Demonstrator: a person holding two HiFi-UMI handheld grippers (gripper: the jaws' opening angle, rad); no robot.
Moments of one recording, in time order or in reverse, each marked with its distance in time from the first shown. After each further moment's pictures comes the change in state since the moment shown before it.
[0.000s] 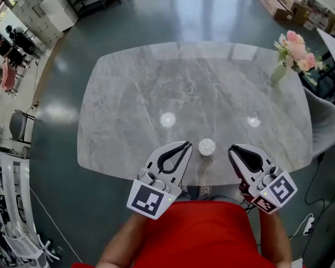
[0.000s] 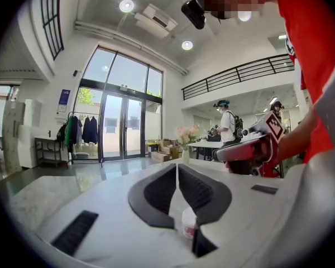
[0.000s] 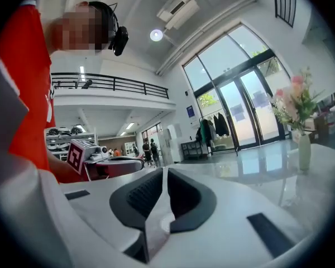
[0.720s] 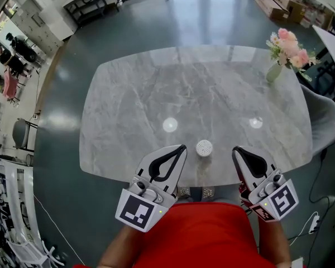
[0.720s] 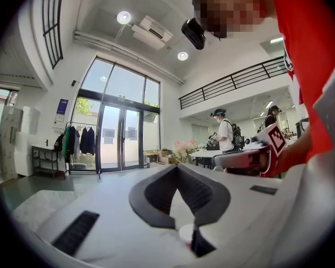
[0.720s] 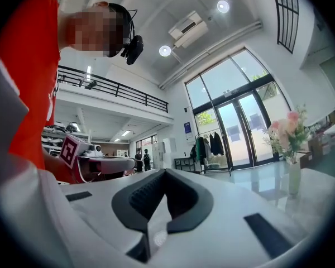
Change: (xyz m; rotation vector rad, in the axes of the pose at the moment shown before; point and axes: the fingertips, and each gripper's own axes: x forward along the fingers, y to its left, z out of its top) left arm -0.022 -0.016 0.048 0.106 -0.073 -0.033; right arm -0.025 0.013 0.046 -0.111 -0.159 -0.081
